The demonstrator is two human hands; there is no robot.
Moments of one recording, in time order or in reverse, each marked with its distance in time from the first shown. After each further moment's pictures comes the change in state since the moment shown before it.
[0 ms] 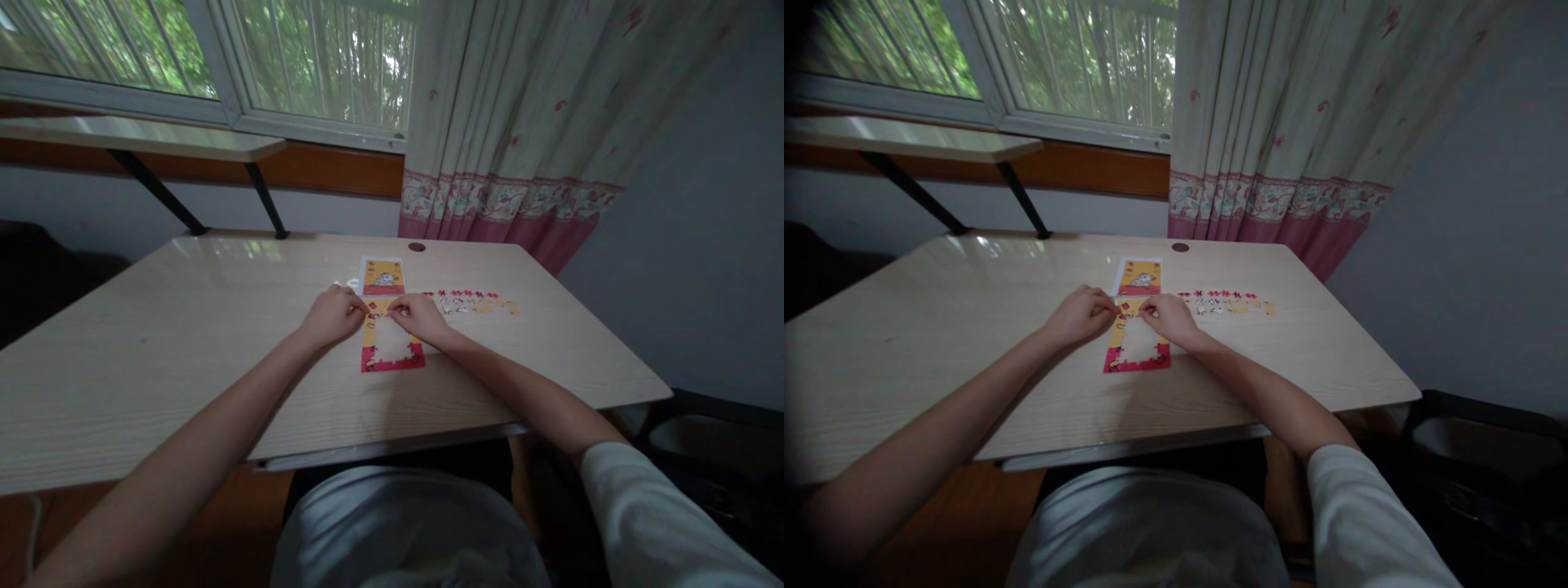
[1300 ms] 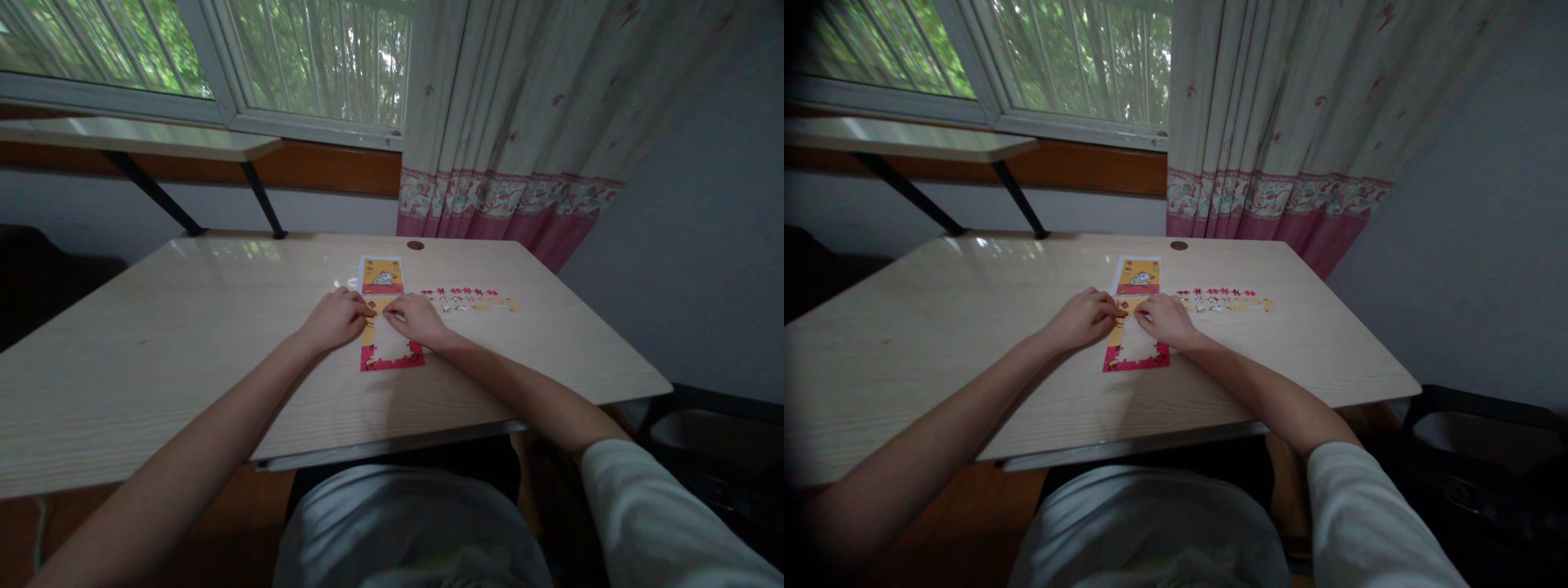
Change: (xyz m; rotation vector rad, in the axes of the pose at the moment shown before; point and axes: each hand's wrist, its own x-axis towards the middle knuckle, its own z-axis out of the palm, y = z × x) left_hand -0.003 0.004 -0.001 0.031 -0.026 0.181; right_hand -0.004 -0.003 0.005 -0.160 0.001 -0.133
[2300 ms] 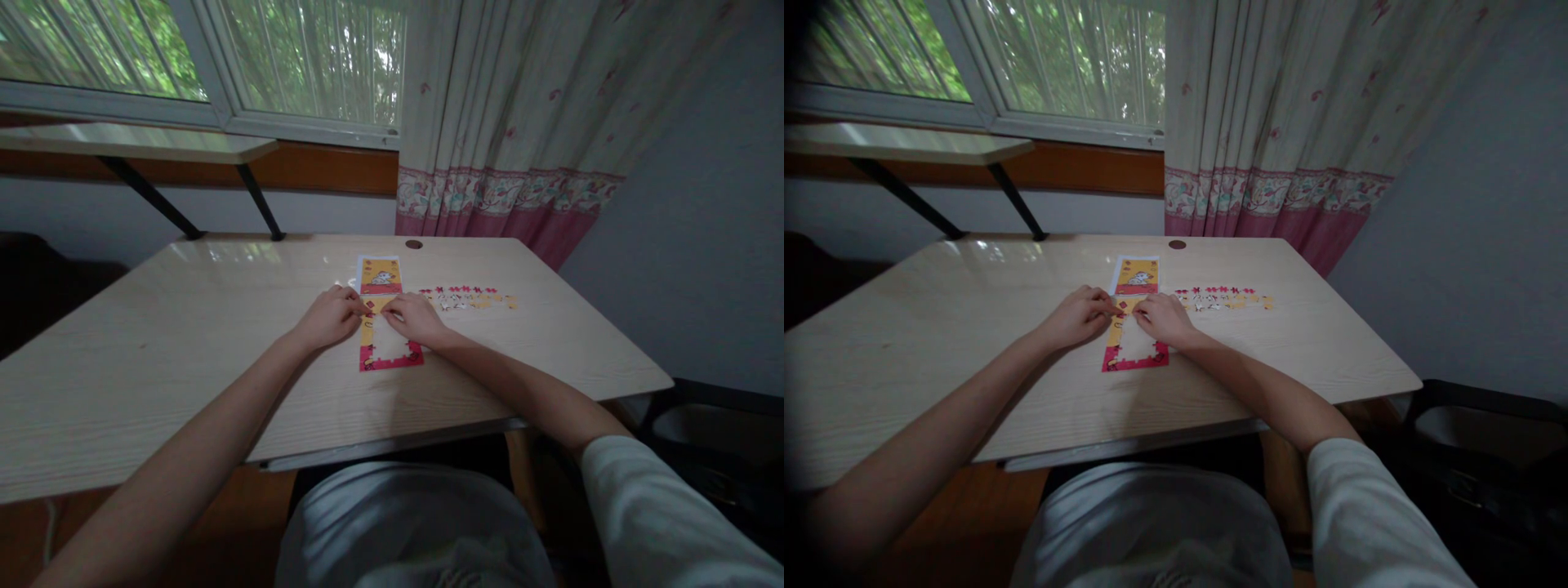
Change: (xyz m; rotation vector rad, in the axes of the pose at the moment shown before) left_hand -0.002 -0.010 -0.002 -0.069 0.012 0.037; right_hand -0.002 0.001 0.001 0.015 0.007 -0.012
